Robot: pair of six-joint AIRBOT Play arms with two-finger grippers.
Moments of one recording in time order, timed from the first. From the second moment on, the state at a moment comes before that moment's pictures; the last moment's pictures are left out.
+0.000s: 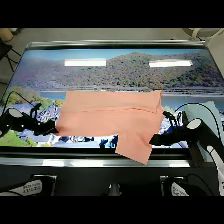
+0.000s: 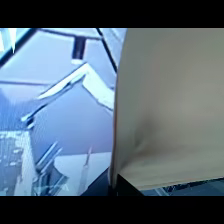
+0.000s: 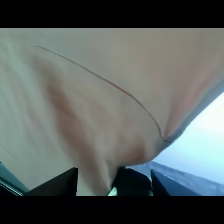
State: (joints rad) left arm 0.28 -1.35 0.78 1.10 -1.16 -1.28; right arm -0.20 -1.18 0.55 -1.00 1.14 0.96
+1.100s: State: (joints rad) left arm 0.21 -1.42 1.20 1.03 -1.10 -1.32; right arm -0.20 -1.34 1.09 -0.96 0.95 0.88
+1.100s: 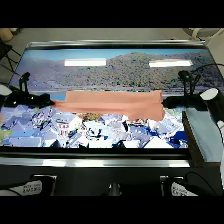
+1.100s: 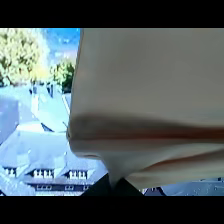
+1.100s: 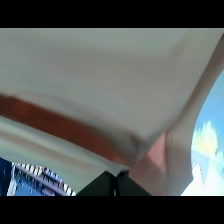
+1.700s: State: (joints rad) left arm 0.14 -1.94 1.69 1.02 -1.18 -1.49; right arm -0.20 -1.78 1.42 -0.91 0.86 0.90
